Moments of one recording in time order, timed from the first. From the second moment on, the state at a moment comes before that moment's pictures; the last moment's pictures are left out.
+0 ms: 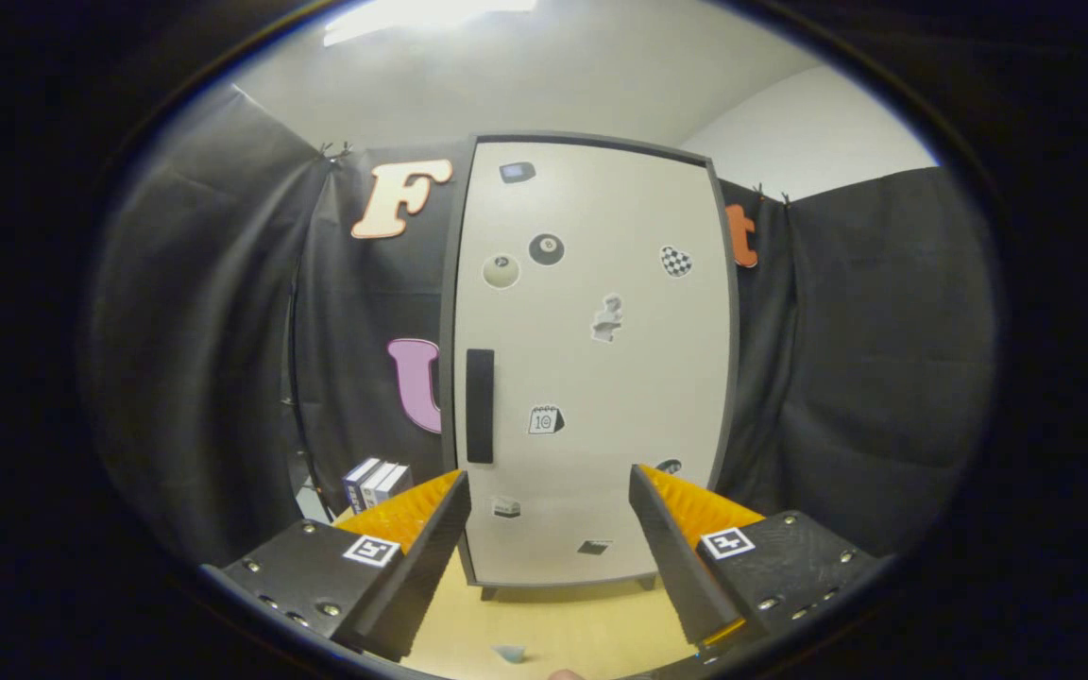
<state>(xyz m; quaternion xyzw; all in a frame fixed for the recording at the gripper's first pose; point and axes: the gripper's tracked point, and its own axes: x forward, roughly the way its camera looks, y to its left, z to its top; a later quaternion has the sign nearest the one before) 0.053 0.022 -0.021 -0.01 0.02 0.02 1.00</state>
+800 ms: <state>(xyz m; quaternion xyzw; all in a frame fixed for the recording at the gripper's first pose) 0.209 0.102 -0.040 0.02 0.04 0.06 1.00</state>
